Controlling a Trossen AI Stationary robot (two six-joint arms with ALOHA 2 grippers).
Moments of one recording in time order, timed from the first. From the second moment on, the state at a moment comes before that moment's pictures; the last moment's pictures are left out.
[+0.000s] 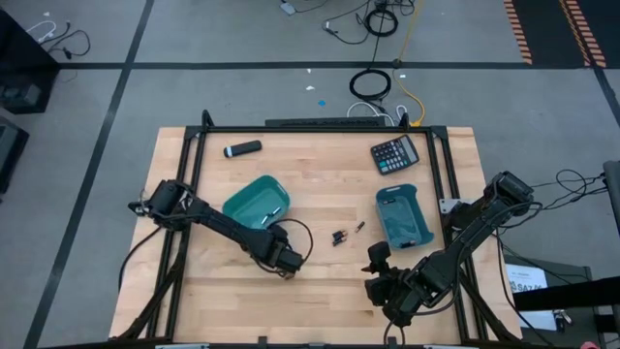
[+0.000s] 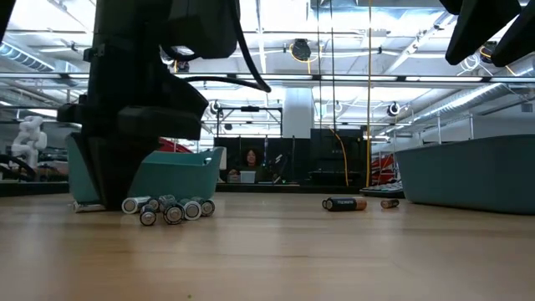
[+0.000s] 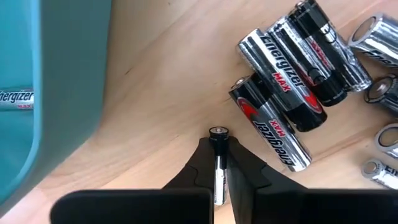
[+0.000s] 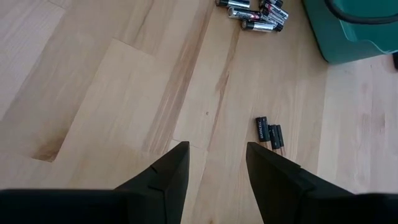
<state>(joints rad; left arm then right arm) -0.38 1.98 1.27 -0.97 -0.03 -1.30 0.77 1.64 1.18 -0.75 0.57 0.30</state>
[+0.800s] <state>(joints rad) -0.41 1.86 1.61 -1.55 -0.68 -1.38 0.77 1.64 1.18 -0.74 0.57 0.29</state>
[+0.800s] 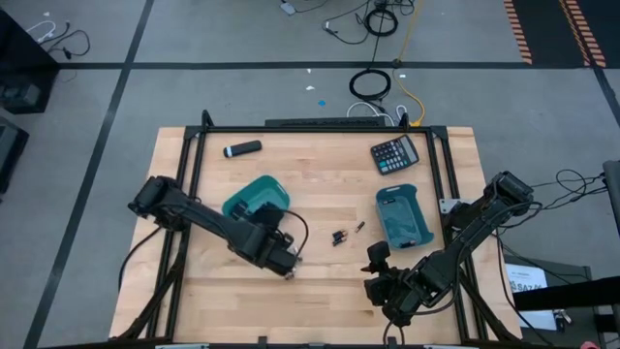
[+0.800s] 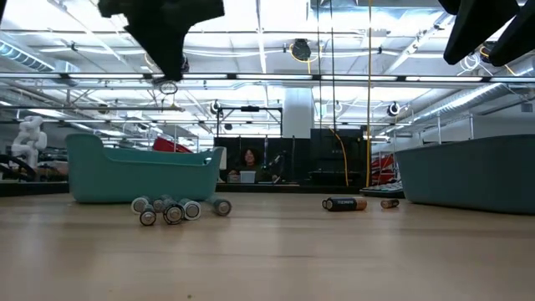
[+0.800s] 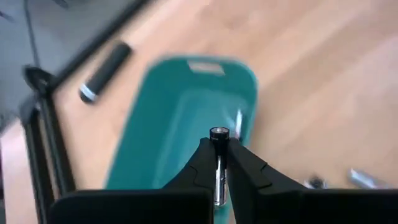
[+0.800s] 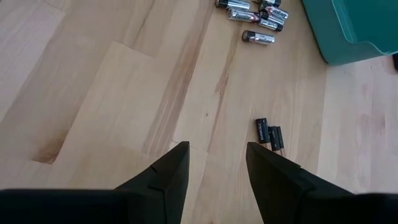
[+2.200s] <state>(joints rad) -0.45 1.92 1.60 -1.16 -0.21 -1.51 0.77 1.64 1.18 -0.71 0.44 0.34</state>
